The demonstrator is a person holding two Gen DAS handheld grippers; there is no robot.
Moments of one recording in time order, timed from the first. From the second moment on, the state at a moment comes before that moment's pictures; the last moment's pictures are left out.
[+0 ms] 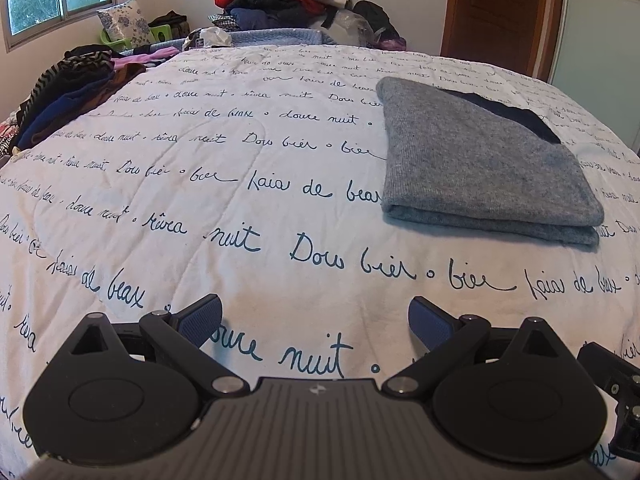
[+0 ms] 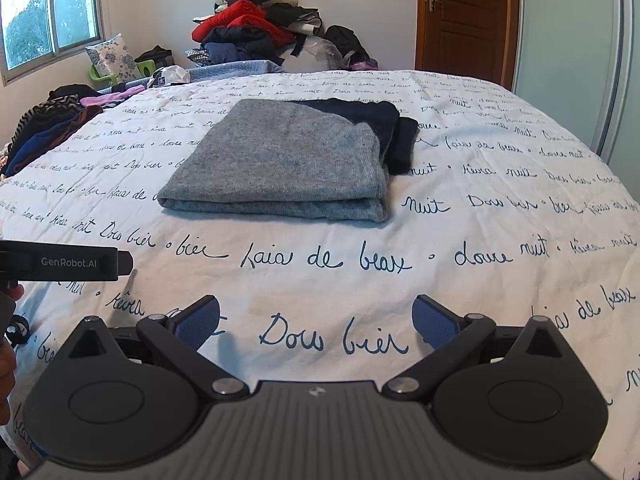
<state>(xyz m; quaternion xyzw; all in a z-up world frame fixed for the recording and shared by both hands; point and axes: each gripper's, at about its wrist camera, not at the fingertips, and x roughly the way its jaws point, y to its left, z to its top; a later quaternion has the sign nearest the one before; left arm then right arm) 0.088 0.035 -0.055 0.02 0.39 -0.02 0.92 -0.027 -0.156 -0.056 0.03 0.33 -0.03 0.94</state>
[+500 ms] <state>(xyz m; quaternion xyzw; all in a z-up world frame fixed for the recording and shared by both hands) 0.093 0.035 -0.058 0.02 0.39 -0.01 0.92 -0.024 -0.161 -0.063 0.04 0.34 -0.03 0.94</state>
